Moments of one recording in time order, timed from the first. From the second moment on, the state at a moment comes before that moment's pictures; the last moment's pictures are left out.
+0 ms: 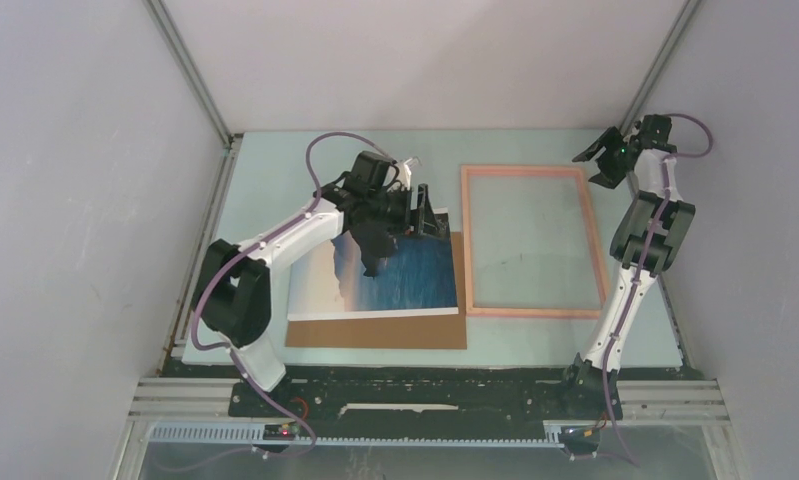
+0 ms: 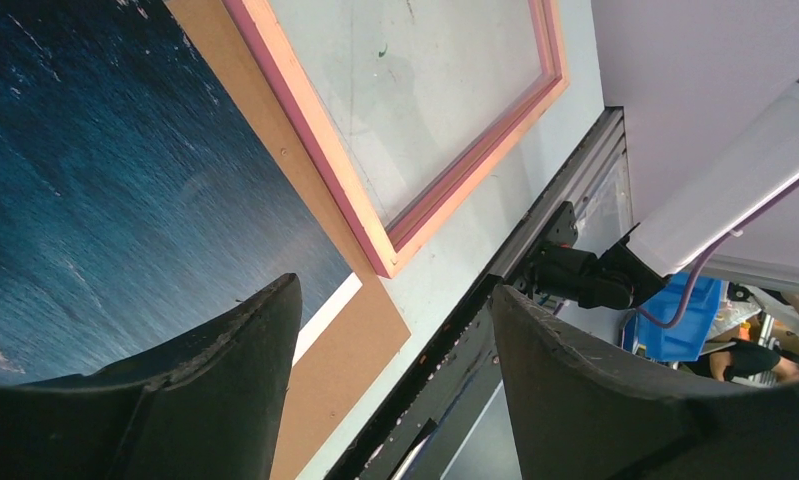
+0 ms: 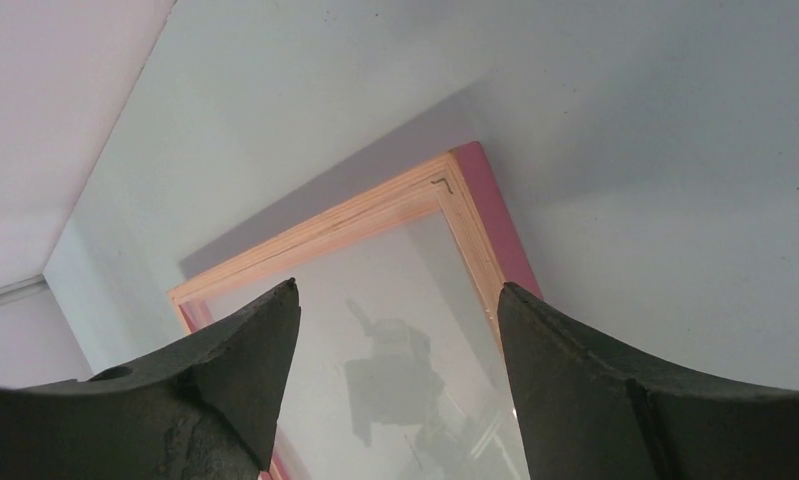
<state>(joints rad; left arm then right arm) -0.56 1.71 1.34 -0.38 0.61 -0.52 -0.38 2.47 2.19 -0.62 -0.48 0.48</state>
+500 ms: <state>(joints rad) -0.56 1.72 1.34 -0.38 0.61 -0.51 -0.37 2.49 2.19 -0.60 -0.51 0.49</state>
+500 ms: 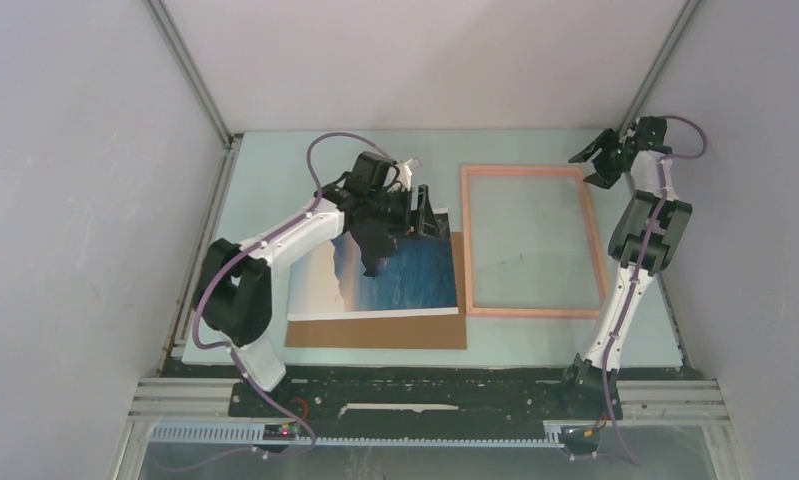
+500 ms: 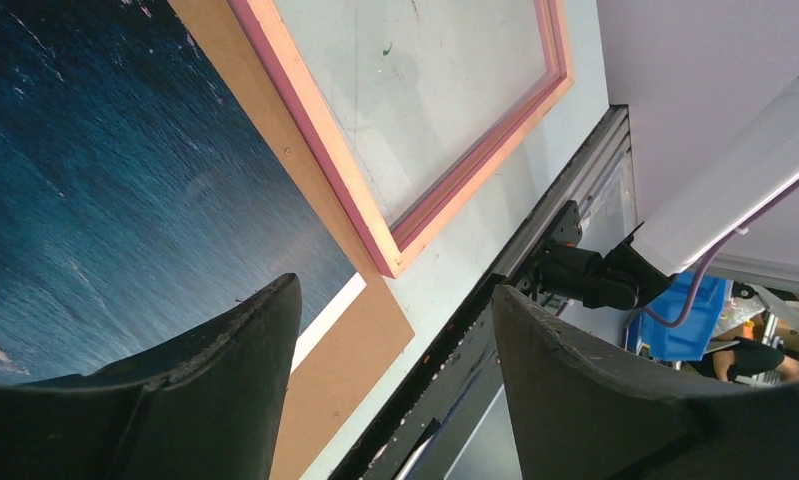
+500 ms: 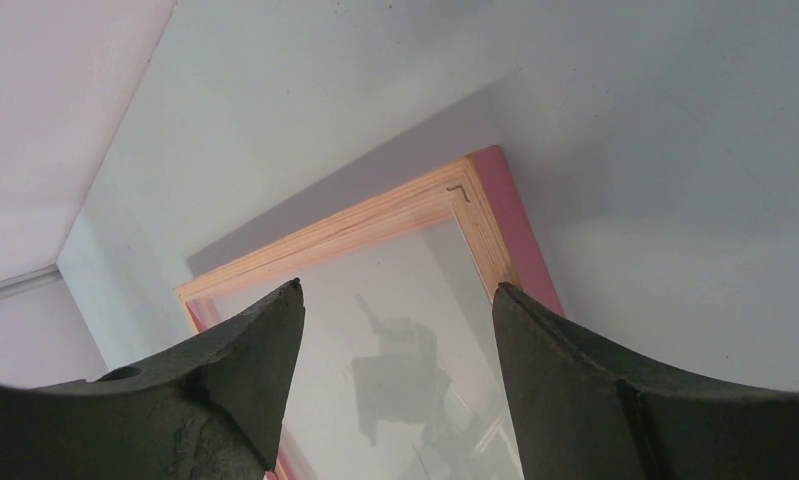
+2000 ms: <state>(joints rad) -0.60 2.25 1.67 -0.24 0.35 -0.78 -0.42 2.24 1.65 -0.14 -0.95 0.81</state>
